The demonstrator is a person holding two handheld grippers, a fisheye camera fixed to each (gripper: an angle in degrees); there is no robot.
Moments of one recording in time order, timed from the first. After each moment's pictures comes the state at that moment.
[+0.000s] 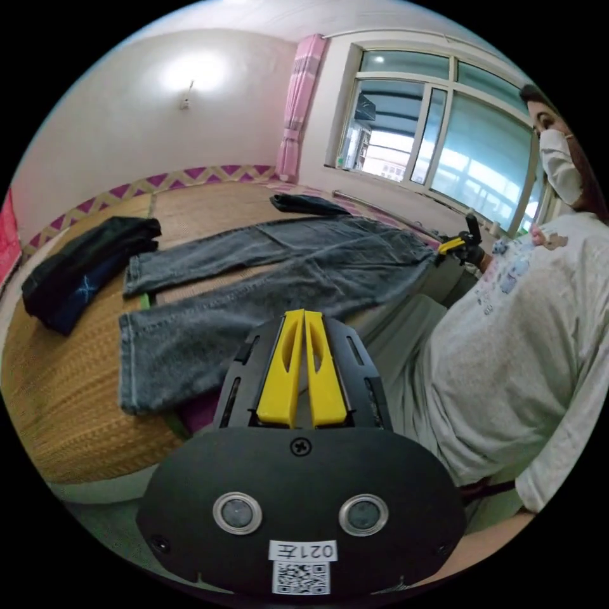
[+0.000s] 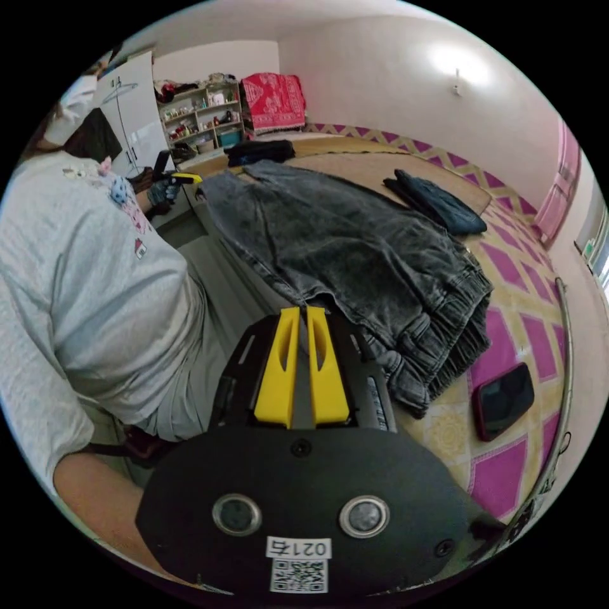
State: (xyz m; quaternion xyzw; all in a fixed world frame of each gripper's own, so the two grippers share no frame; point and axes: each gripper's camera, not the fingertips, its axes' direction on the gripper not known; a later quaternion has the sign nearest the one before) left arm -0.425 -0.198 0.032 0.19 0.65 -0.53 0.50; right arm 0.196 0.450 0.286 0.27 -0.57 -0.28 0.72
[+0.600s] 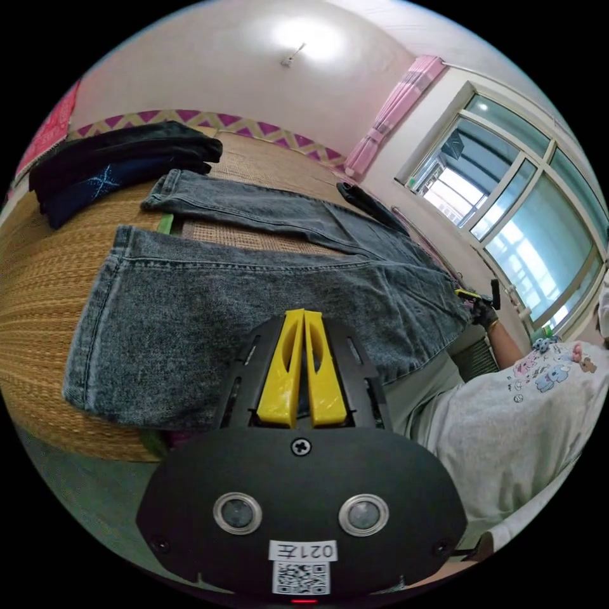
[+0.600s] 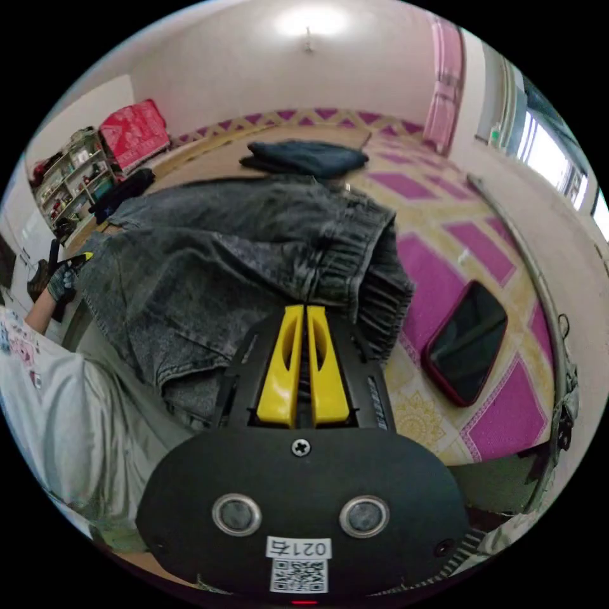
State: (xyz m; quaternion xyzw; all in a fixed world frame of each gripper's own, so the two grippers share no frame) left arm -0.368 -0.197 0.101 0.04 0.71 -0.58 0.39; right arm 0.166 0.350 0.368 0.17 -0.49 -0.06 0.86
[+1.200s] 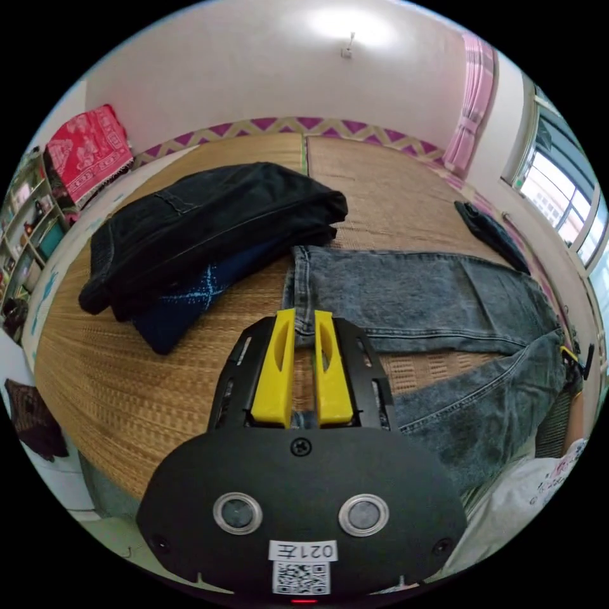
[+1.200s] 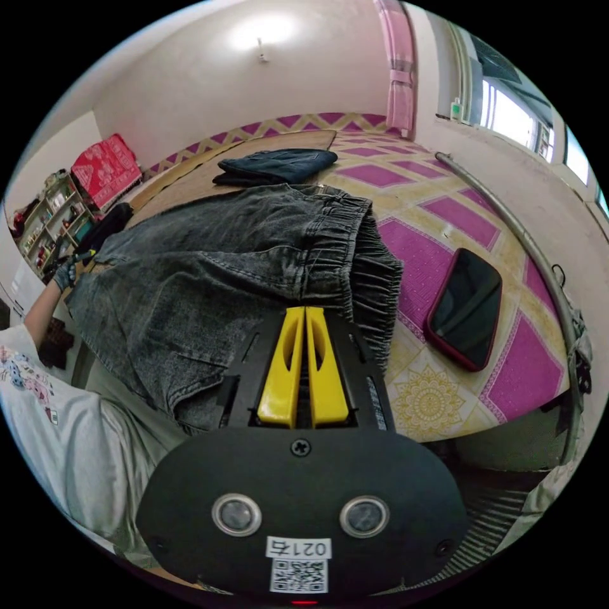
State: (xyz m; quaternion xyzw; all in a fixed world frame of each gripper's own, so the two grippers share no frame) left arm -0.388 -0.216 0.279 -0.14 0.63 -0.55 0.52; right arm 0.147 0.339 0.365 0.13 -0.51 0.02 0.85
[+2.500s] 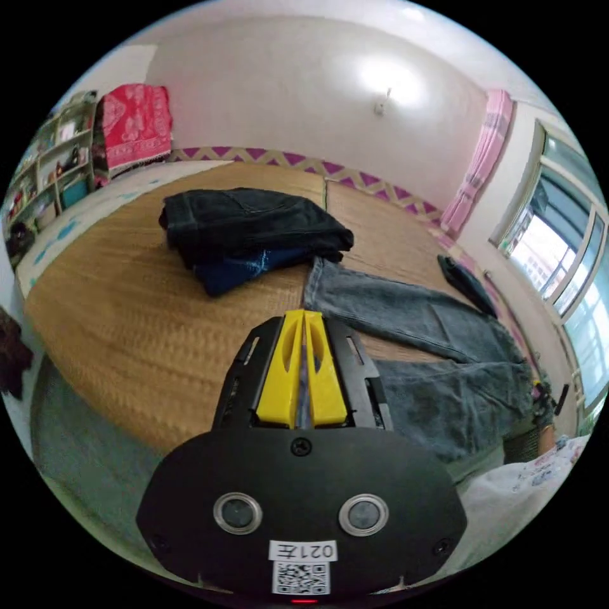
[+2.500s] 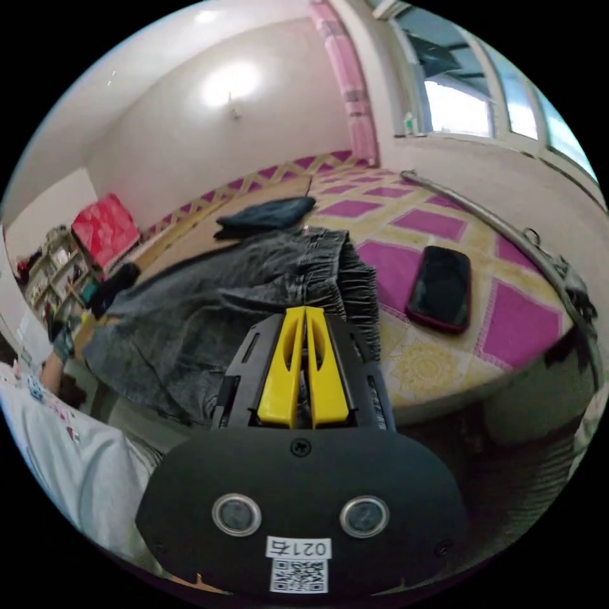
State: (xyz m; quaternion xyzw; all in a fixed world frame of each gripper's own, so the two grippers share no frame) left arm -0.426 -0.001 0.138 -0.12 0.56 -0.70 0.42; right arm 0.227 0.393 0.369 0.18 -0.52 0.17 0.82
